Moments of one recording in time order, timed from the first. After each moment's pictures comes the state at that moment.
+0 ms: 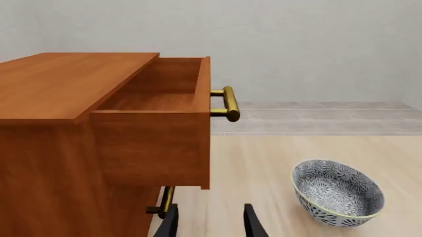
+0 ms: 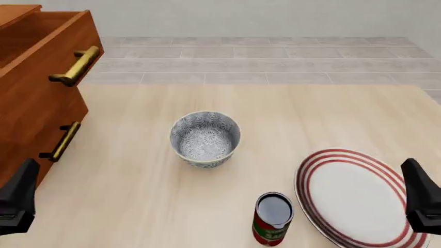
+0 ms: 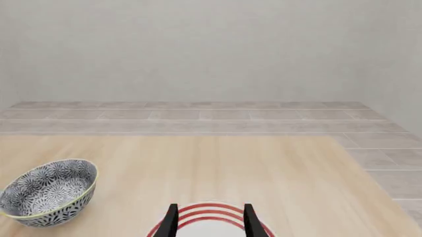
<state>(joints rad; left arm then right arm) 0.00 0.00 0.00 0.00 0.00 0.00 0.00 0.00 0.00 0.00</state>
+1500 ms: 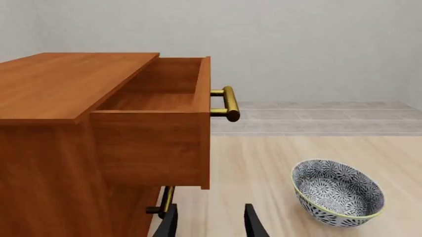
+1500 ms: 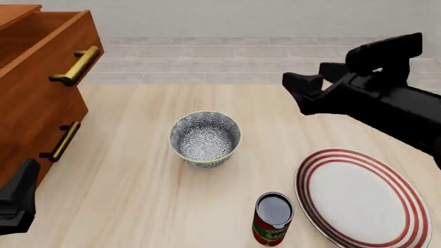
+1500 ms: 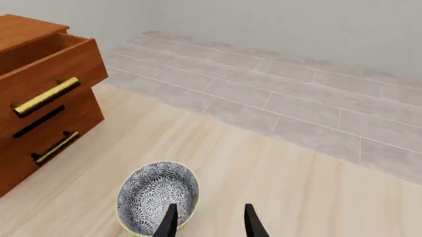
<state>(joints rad) 0.00 0.00 0.00 0.00 0.00 0.48 1.04 -0.66 -0.11 0.02</state>
